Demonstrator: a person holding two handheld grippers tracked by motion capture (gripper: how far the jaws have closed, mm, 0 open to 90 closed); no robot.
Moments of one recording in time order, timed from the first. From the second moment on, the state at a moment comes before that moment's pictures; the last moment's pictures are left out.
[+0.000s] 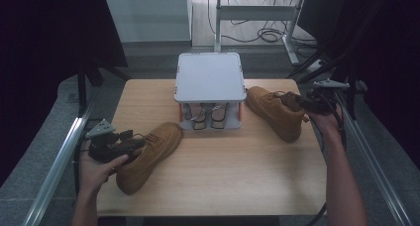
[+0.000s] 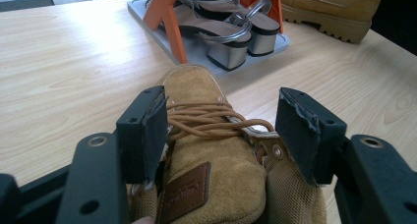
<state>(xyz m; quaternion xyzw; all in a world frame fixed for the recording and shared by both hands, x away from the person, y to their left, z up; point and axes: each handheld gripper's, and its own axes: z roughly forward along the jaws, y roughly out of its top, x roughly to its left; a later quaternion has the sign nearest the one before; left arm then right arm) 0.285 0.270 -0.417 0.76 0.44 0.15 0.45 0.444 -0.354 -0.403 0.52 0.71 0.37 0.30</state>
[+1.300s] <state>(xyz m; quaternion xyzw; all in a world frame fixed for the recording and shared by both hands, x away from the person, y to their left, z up) 0.285 0.275 -0.419 0.75 0.45 0.14 0.47 0.387 -0.346 -0.387 0.55 0.68 0.43 0.23</state>
